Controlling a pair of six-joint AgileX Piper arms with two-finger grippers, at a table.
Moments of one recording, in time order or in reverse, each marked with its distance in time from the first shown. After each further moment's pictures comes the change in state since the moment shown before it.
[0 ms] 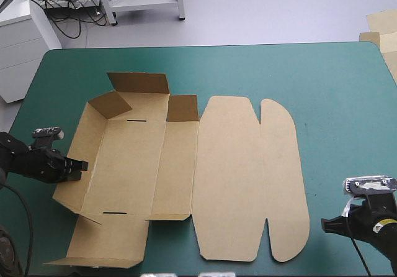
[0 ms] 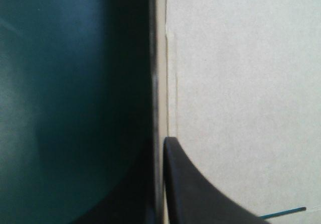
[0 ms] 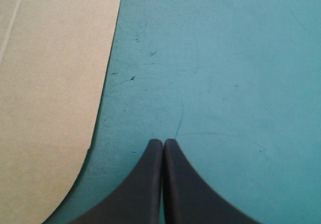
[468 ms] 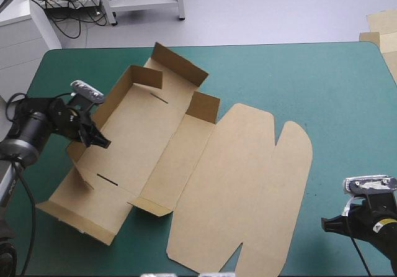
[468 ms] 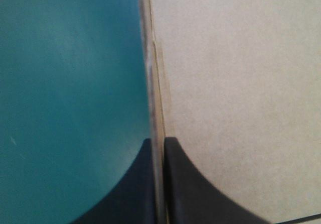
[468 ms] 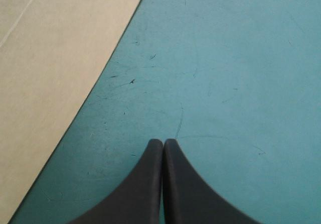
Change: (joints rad) left arm -0.464 0.005 -0.287 0.458 -0.113 -0.140; right arm 0.000 0.000 0.000 0.000 -0.008 -0.001
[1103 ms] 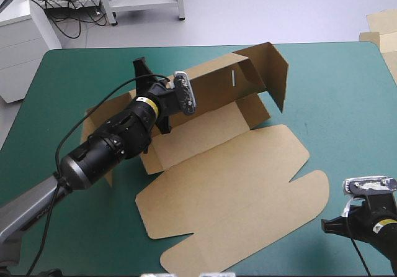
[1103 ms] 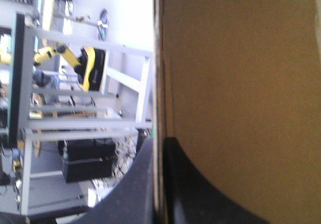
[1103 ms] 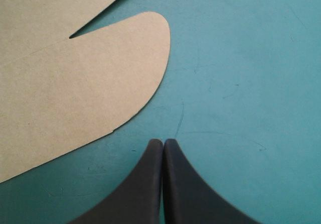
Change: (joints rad) left arm -0.713 0.006 -0.100 0.885 -0.294 -0.333; right arm 0.000 0.000 0.000 0.000 0.012 -0.003
